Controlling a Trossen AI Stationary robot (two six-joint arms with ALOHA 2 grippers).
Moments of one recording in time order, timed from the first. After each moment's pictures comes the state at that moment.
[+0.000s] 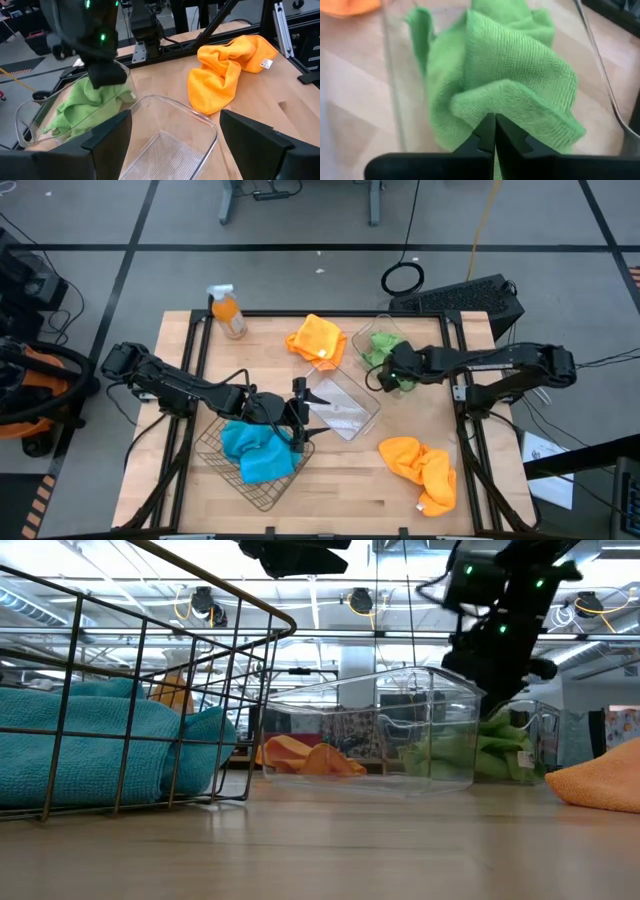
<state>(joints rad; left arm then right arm) -0.27 1.50 1.00 0.14 -0.29 0.13 -0.15 1.28 0.81 -0.83 0.48 0.84</state>
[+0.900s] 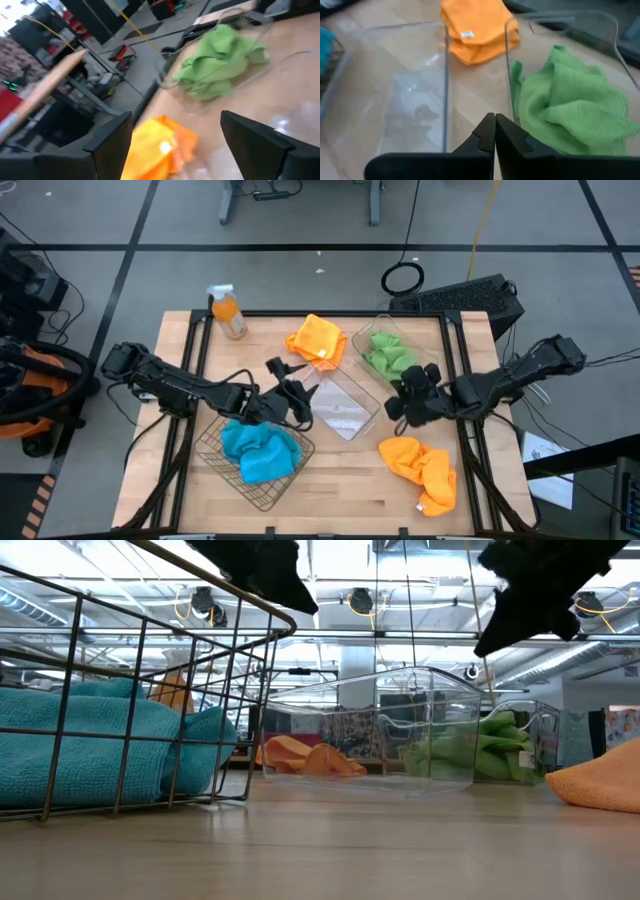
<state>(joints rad) -0.25 1.50 1.00 0.00 -0.91 0.13 0.35 1.11 0.81 -0.78 0.79 1.05</state>
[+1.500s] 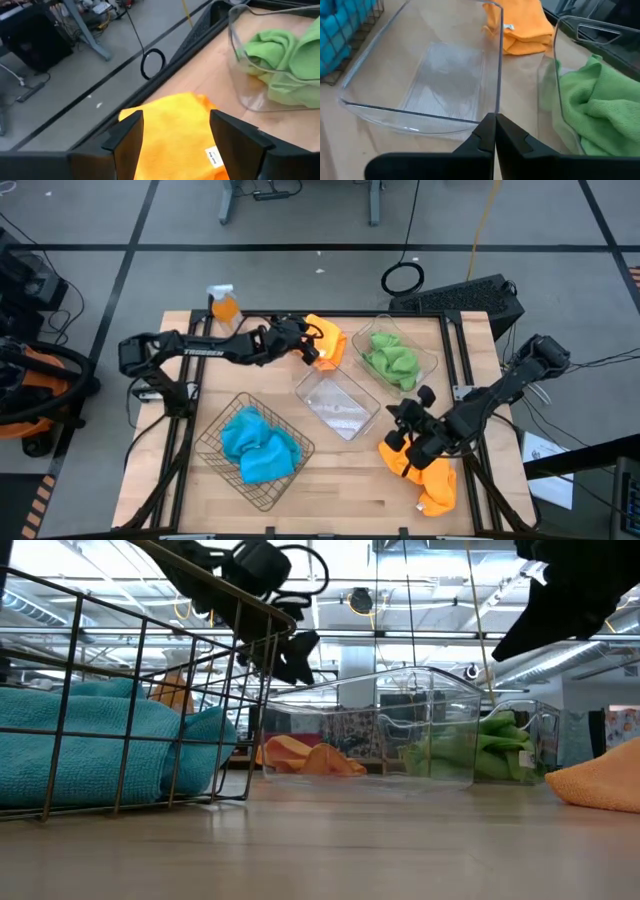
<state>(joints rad) 0.30 1.60 1.00 0.05 -0.46 -0.10 0.63 1.30 0.81 -0.76 0.92 1.11</state>
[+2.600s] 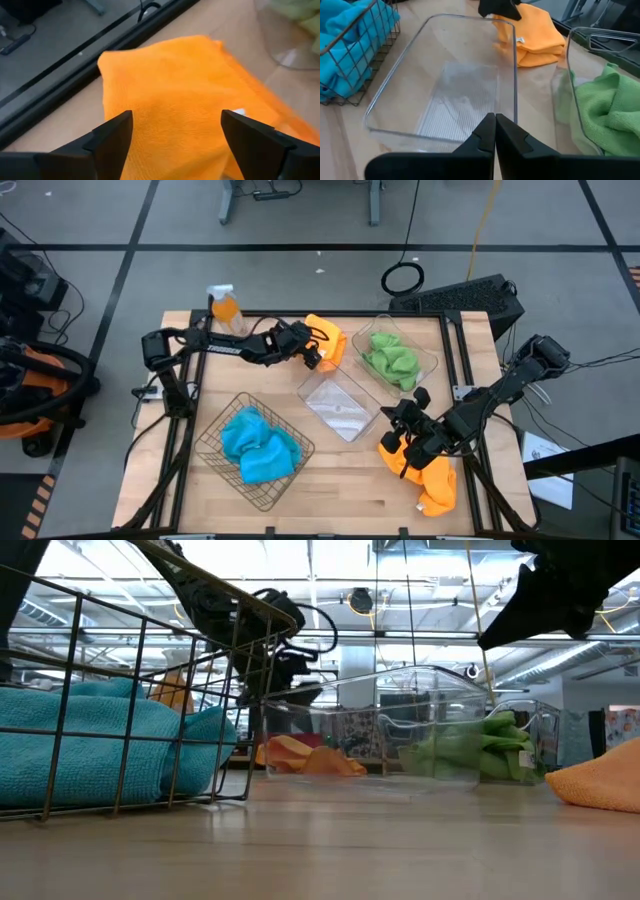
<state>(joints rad) 0.36 1.79 1.00 0.02 -0.38 -0.23 0.62 1.31 0.81 -0.62 0.94 1.06</state>
